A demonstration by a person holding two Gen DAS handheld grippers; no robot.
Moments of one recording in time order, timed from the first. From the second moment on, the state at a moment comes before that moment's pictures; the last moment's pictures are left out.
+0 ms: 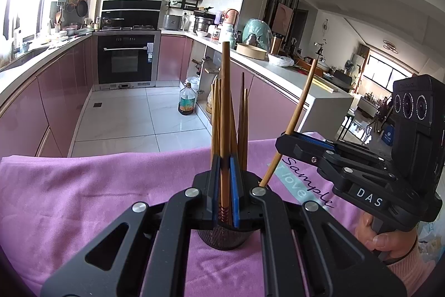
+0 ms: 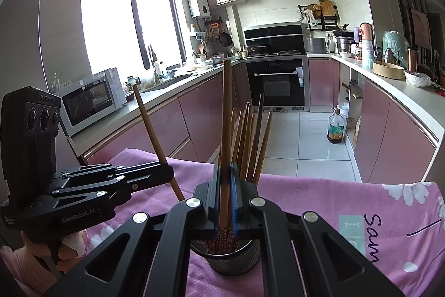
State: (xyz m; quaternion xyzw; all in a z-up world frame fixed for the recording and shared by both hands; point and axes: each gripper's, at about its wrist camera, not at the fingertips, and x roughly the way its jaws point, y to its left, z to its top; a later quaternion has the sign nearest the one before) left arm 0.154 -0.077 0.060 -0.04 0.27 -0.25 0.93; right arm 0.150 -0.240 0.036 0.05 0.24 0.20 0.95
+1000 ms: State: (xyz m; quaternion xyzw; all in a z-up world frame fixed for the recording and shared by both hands) left arm 0.199 -0.088 0.042 -0.02 0.30 -0.26 0.92; right arm 0.160 -0.231 0.017 0.05 0.27 0.20 0.94
